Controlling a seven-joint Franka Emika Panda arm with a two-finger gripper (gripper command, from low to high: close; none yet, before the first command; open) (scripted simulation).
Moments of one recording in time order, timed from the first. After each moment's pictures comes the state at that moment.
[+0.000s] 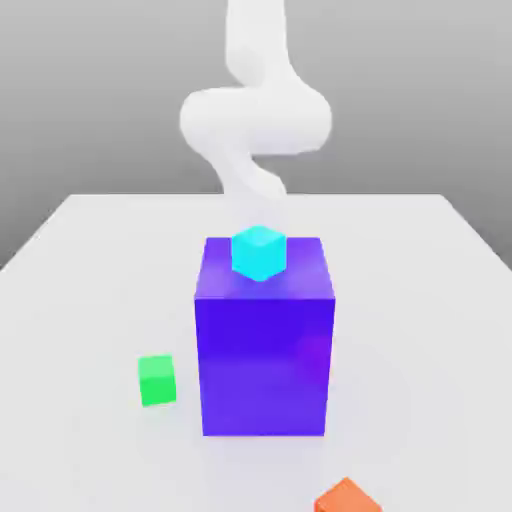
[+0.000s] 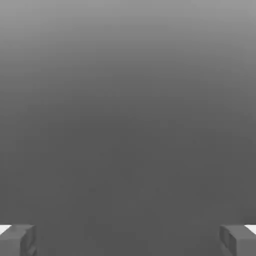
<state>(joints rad) -0.02 -0.71 -0.01 -2.28 -0.02 2.31 0.81</state>
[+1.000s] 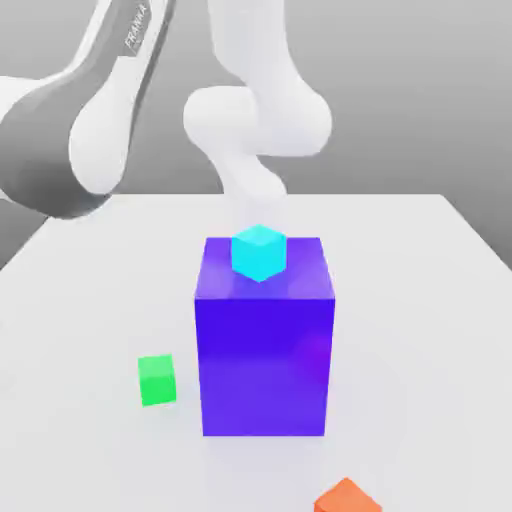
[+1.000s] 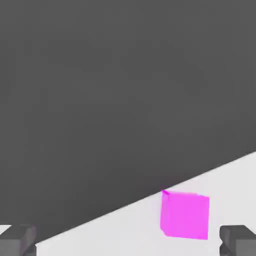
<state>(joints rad) -0.34 0.39 -0.18 -1.98 0.09 2.47 0.64</state>
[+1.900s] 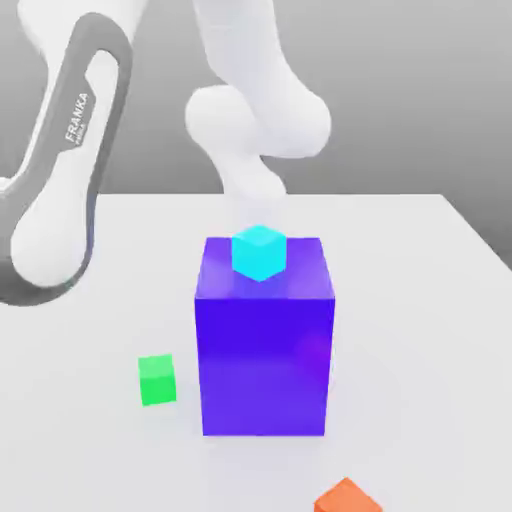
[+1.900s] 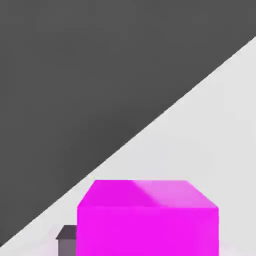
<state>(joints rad) -0.36 0.32 -0.15 -2.17 0.34 2.49 0.86</state>
